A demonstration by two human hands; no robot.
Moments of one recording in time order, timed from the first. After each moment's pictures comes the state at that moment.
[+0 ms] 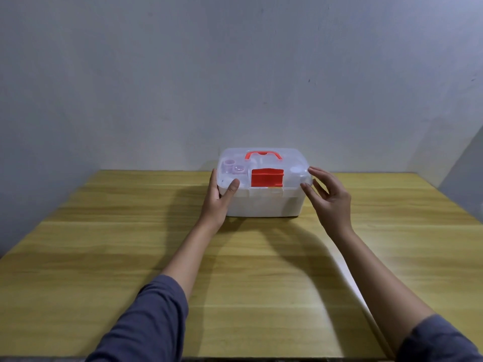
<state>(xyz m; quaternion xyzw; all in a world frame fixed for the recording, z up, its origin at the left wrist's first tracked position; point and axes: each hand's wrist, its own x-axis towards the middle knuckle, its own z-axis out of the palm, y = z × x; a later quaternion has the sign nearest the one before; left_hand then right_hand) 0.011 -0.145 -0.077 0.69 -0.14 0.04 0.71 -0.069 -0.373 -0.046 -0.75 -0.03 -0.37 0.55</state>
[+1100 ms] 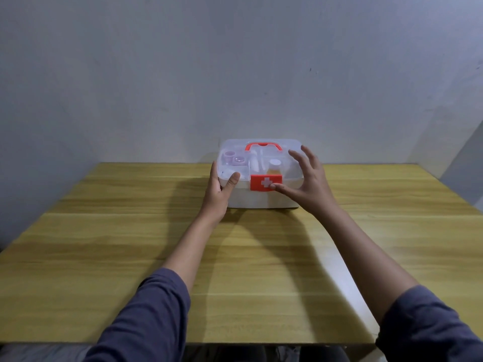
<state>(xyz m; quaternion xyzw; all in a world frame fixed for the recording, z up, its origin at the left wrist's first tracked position) 0.012 -0.148 -0.080 0.68 -0.15 0.03 0.71 -0.054 -0.354 -0.032 -0.90 -0.03 -0.27 0.33</state>
